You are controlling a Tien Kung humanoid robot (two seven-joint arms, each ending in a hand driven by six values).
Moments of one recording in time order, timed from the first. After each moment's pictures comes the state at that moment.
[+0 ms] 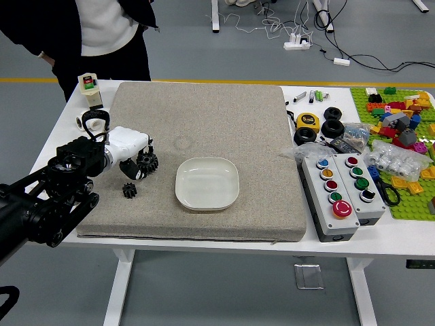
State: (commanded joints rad) left arm -0.80 0.24 -0.80 -0.84 2.27 -0.15 0.06; right arm 0.08 -0.23 0.39 0.20 -0.58 -0.10 -0.13
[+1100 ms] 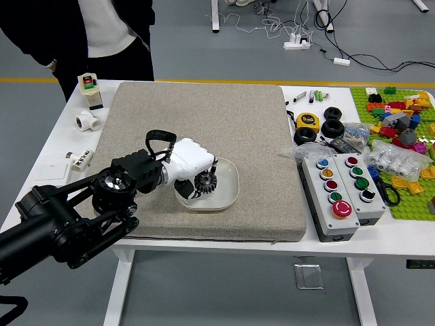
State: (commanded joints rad) left arm -0.83 0.20 -0.57 -1.11 2.27 -0.18 0.10; right arm 0.06 -0.24 0.39 0.20 -0.59 -0.10 -0.13
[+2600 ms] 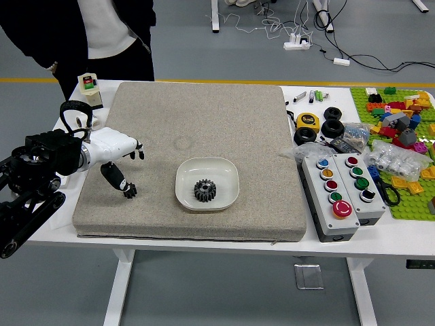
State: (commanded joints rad) left arm -0.69 0.45 -0.87 -1.21 2.27 -0.42 0.03; right arm 0.06 -0.23 0.39 0.19 -0.58 -0.12 -0.13
